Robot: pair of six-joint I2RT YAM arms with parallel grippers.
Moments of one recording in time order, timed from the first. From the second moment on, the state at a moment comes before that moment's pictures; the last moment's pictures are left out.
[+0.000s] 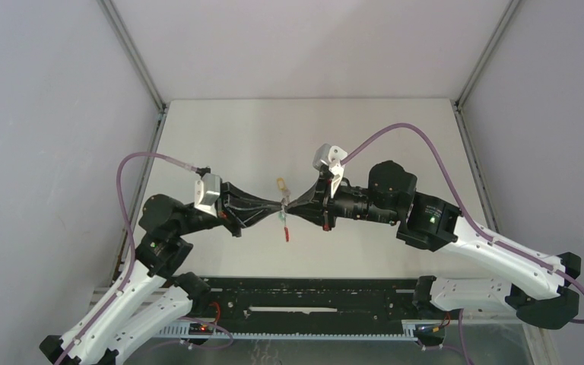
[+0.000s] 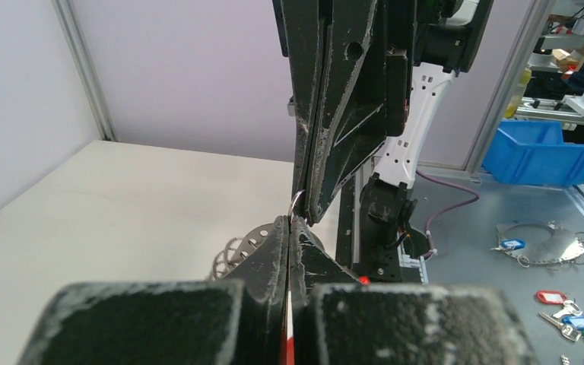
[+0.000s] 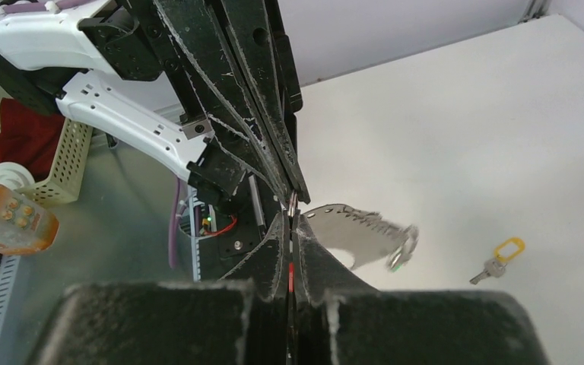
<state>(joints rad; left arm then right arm) -0.61 0.61 0.71 0.21 0.76 -0.26 1.11 1.07 1.24 -0.27 -0.22 0.14</state>
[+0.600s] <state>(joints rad) -0.61 0.62 0.72 0.03 0.83 -0.01 1.14 1.17 1.43 -0.65 -0.20 0.12</state>
